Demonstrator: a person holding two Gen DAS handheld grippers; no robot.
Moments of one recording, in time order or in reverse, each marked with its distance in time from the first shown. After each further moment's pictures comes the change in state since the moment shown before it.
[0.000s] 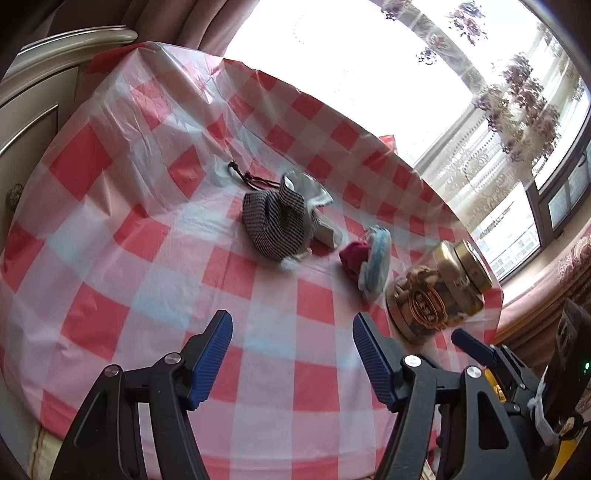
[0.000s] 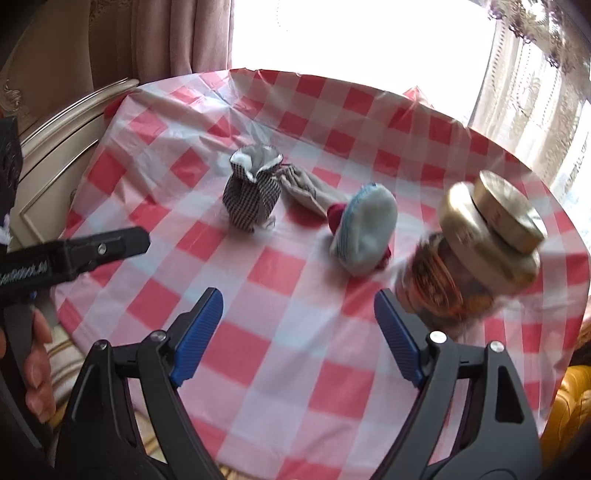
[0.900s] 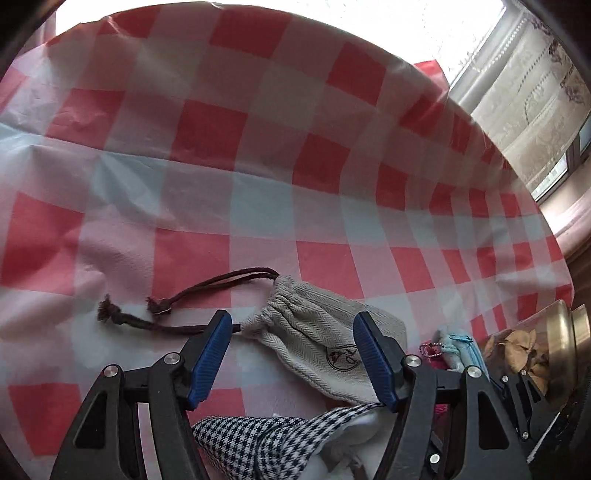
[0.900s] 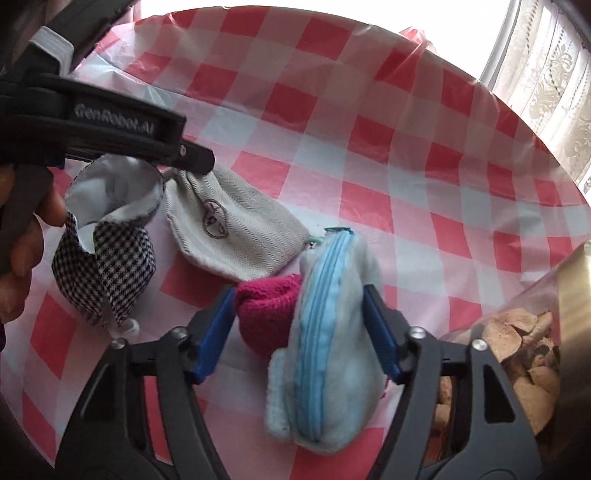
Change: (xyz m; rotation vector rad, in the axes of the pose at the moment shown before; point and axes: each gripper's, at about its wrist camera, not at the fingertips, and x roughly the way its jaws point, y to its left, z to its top) left arm 0.260 -0.032 0.170 0.297 0.303 0.045; right arm 0.186 -0.058 0.062 0.046 0.138 -0.143
